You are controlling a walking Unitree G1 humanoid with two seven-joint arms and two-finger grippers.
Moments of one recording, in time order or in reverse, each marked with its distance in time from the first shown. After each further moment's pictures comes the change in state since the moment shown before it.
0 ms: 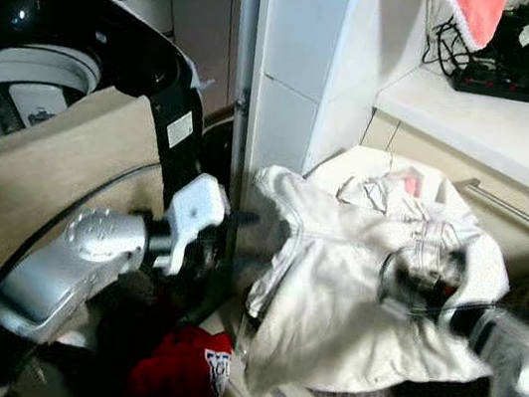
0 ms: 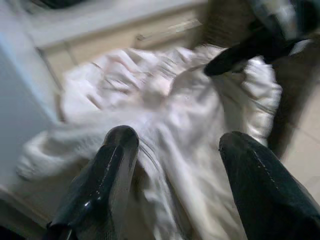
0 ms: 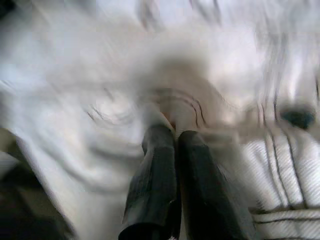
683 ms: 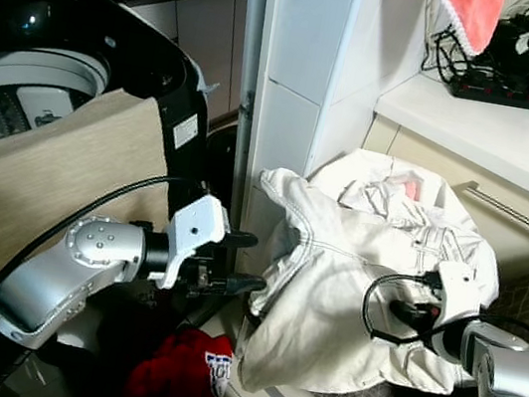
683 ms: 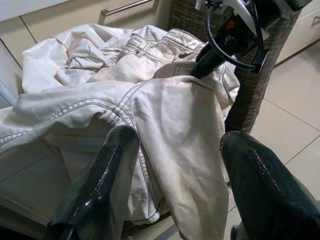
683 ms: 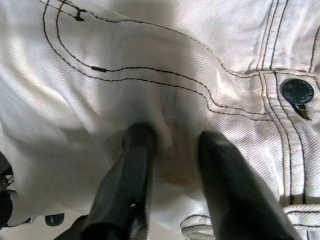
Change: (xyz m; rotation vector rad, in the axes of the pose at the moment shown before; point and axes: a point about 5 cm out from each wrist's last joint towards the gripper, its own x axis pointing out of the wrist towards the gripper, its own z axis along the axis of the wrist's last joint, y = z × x) left arm -0.006 -0.017 -0.017 0.001 0.117 -0.154; right arm 0.011 -0.022 -0.047 -0.232 0.337 -0.175
